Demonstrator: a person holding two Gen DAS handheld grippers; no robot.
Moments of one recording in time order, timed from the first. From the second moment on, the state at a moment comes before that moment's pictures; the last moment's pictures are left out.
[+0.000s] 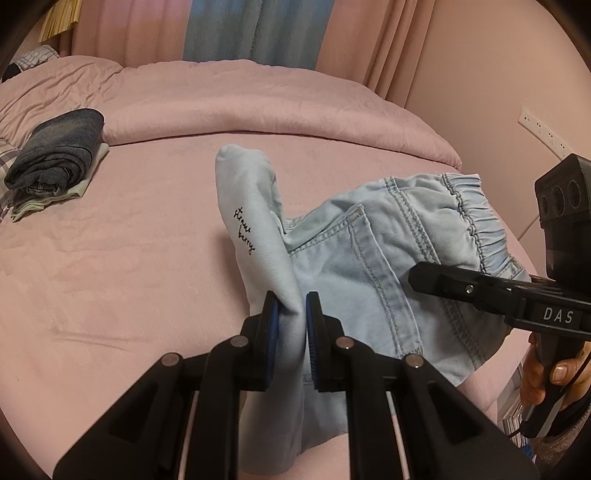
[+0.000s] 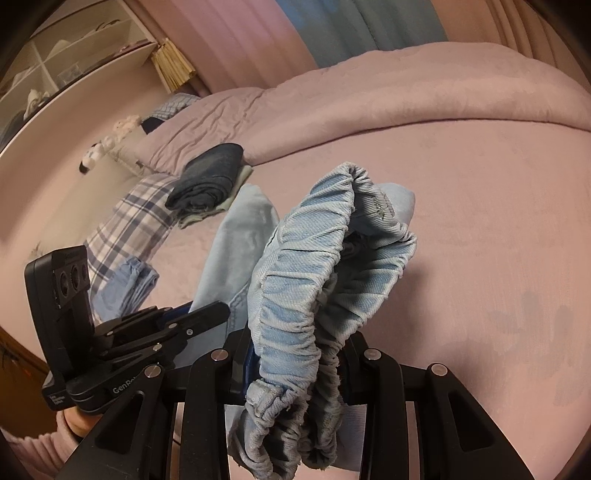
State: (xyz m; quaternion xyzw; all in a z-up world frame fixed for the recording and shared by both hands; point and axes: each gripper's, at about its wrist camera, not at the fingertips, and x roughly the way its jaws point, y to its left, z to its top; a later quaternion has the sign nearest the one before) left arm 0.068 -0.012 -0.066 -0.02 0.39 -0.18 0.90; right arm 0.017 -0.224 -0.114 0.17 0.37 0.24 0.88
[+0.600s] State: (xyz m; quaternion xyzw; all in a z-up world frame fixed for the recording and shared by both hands) left arm 0.082 -0.008 -0.056 -0.03 0.38 -0.18 0.91; right arm 0.023 -0.218 -0.104 0.16 0.36 0.24 0.89
